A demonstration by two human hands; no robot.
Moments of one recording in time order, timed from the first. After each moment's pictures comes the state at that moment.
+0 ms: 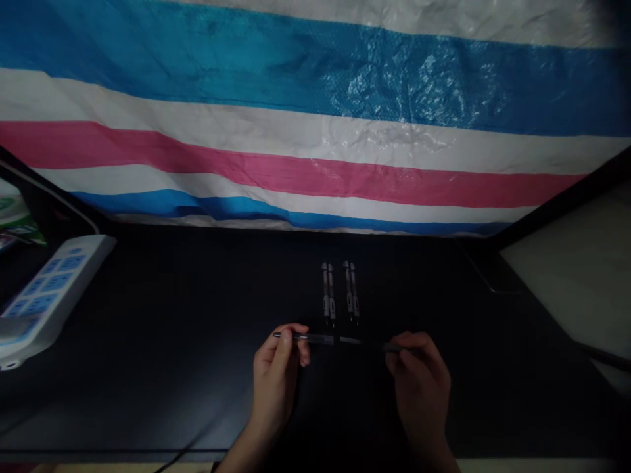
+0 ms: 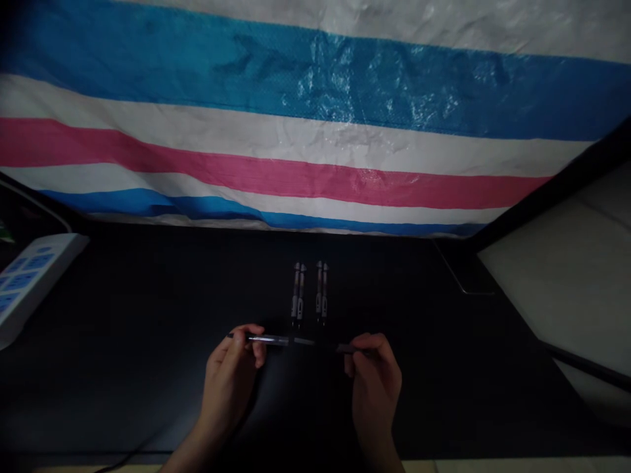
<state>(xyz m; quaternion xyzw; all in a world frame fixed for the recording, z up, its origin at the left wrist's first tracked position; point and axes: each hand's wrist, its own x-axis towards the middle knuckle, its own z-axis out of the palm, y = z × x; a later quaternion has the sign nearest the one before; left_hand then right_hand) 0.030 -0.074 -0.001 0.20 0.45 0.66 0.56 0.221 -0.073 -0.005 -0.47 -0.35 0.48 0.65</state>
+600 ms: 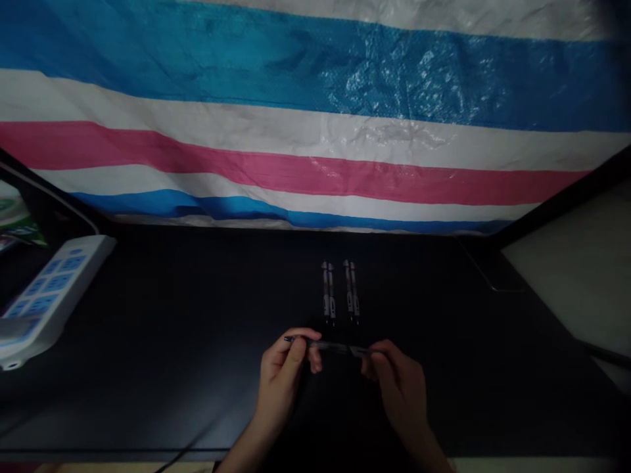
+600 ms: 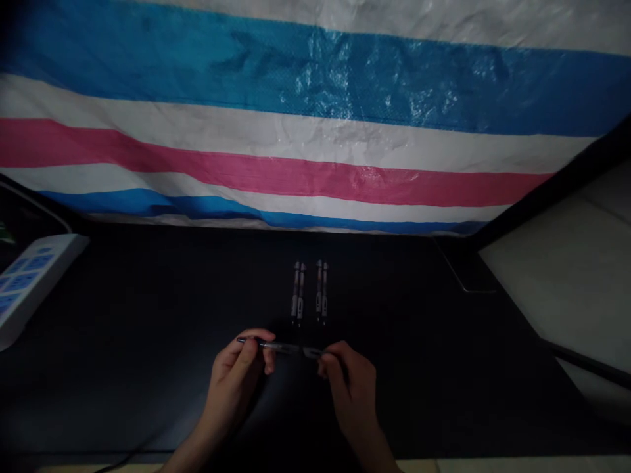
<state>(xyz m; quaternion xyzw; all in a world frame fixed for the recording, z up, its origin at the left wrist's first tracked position) 0.030 -0.078 -0.003 0.30 0.43 0.61 0.60 0.212 -0.077 -0.004 -0.54 -0.61 0.37 0.44</state>
